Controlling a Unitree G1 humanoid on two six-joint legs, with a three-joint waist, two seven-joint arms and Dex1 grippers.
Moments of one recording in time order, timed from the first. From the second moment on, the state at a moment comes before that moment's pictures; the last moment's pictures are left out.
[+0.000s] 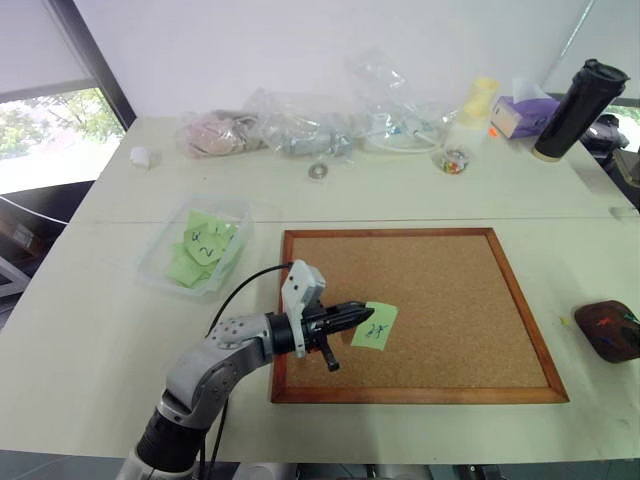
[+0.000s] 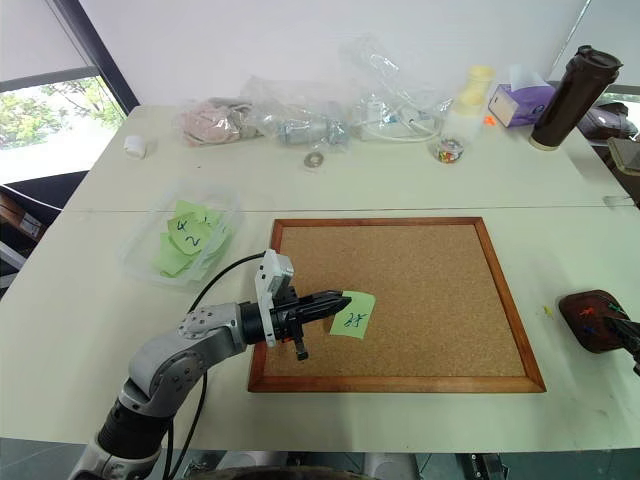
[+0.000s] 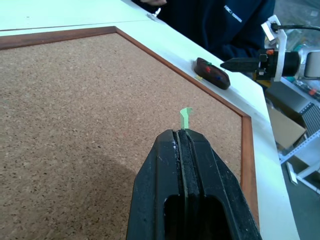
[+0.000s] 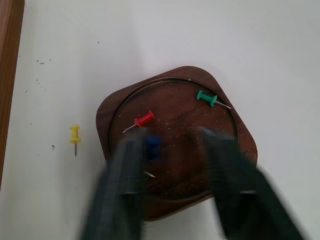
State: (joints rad) left arm -0.17 0.27 -0.26 -0.41 -0.59 0.69 -0.65; right arm 0.27 -0.80 -0.89 0.08 0.55 0.72 0.68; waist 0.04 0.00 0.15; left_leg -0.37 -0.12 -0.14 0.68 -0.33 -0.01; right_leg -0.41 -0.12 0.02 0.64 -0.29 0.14
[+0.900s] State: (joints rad) left arm -0.17 0.25 -0.26 -0.40 -0.58 0.69 -0.62; right arm 0.15 -0.80 -0.78 0.28 0.46 0.55 0.64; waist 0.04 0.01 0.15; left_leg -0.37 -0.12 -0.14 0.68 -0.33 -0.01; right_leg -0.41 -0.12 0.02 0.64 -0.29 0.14
